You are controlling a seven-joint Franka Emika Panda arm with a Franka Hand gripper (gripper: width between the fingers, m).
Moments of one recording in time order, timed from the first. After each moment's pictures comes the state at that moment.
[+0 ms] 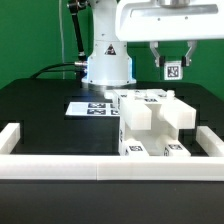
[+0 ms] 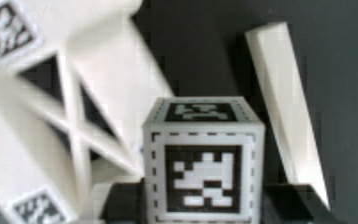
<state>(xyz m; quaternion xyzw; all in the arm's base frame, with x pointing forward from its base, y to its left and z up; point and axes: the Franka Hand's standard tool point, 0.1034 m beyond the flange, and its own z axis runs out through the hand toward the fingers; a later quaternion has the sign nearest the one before) 0.533 0.078 0.152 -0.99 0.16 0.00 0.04</state>
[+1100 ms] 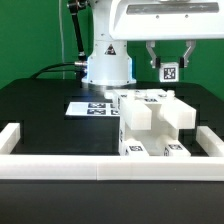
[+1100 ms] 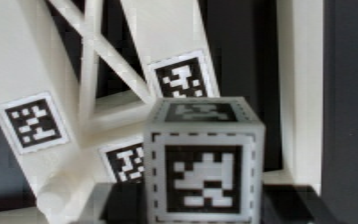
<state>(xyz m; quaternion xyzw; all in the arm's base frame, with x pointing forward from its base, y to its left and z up) 0.557 0.067 0.151 -1.00 0.07 -0.01 0.02</state>
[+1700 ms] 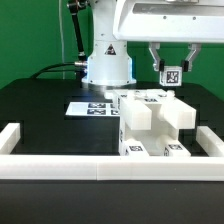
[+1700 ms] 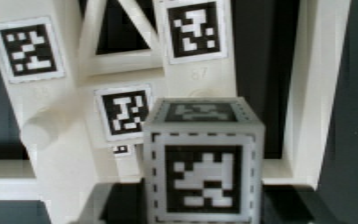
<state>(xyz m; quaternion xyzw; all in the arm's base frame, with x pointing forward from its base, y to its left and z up) 0.579 0.067 0.149 -1.00 0.00 -0.02 0.00</state>
